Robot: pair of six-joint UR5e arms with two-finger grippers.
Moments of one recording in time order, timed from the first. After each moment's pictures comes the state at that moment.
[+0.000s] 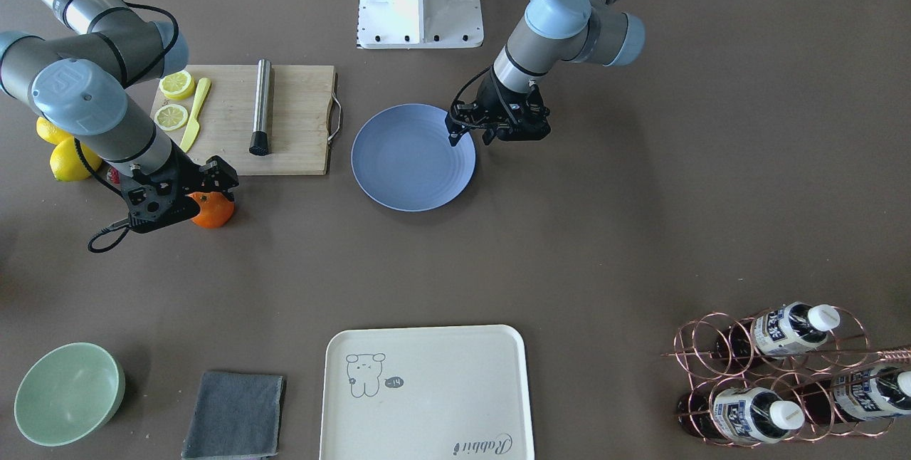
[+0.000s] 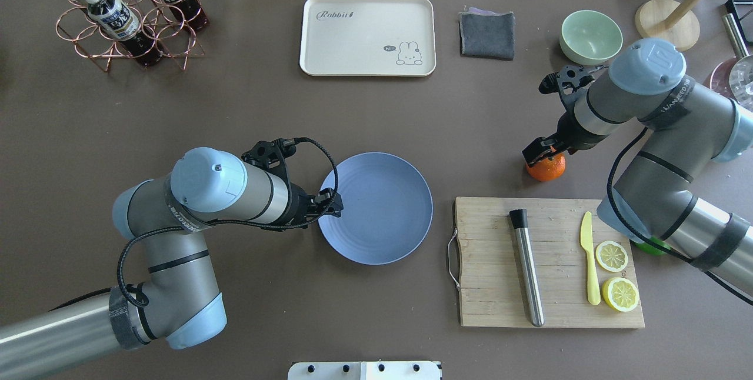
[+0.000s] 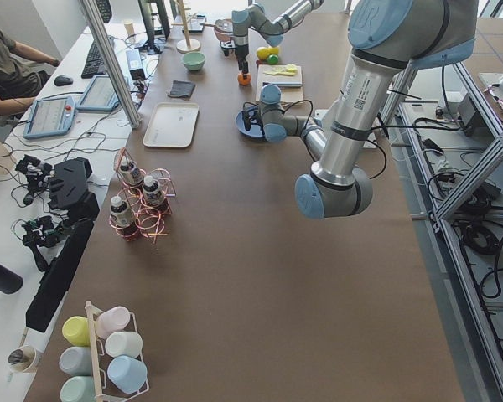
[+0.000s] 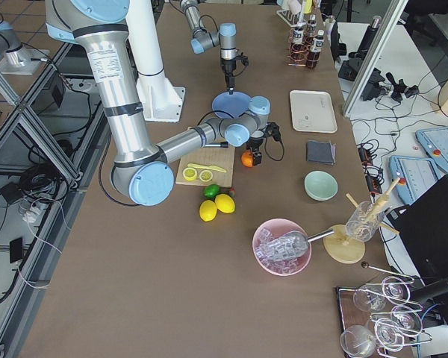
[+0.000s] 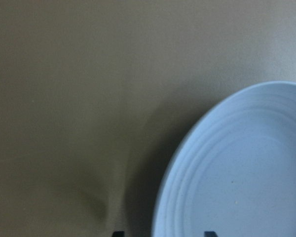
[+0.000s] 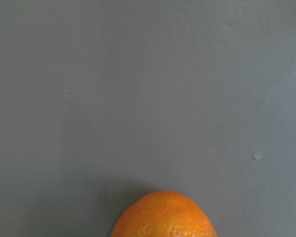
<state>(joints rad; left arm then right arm) -0.44 -2.06 -1.65 -2.13 -1.88 -1.61 0.80 -1.29 1.65 -1.30 2.12 0.64</state>
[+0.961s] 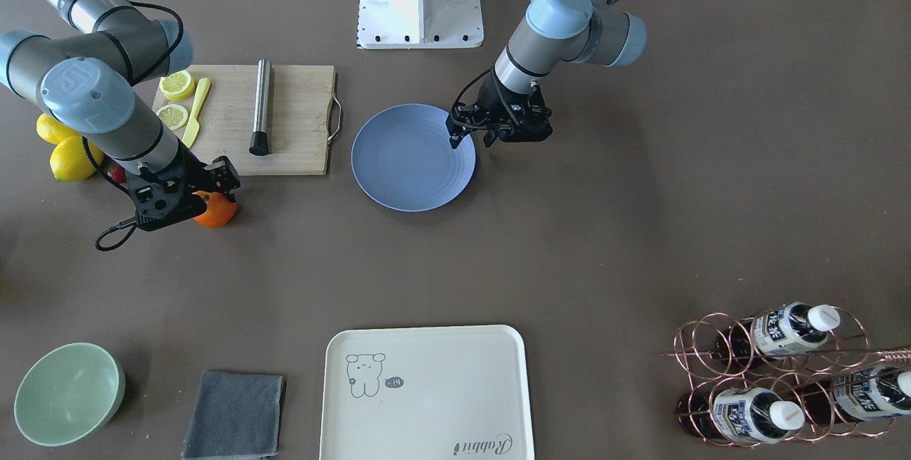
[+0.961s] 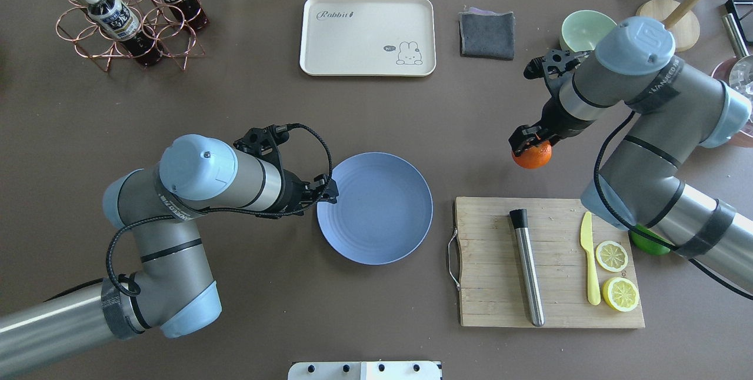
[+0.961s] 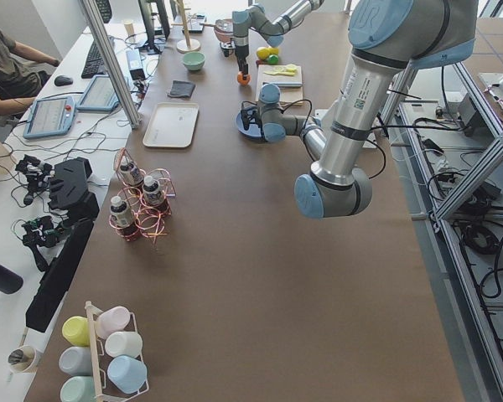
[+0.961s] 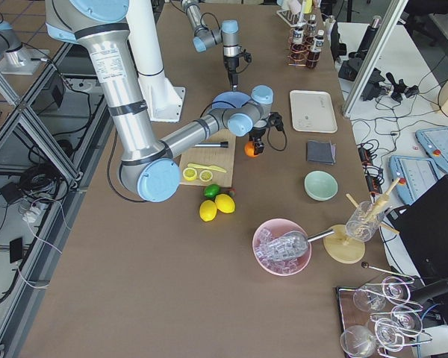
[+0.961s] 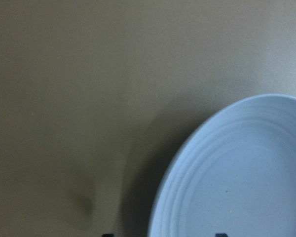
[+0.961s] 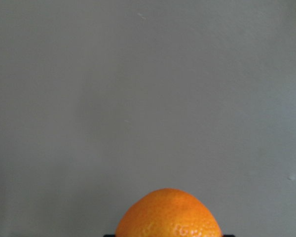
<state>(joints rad) -0.49 -2.04 -1.68 -2.13 -1.88 -1.60 0.81 -1.18 1.70 -1.43 2.15 0.66</state>
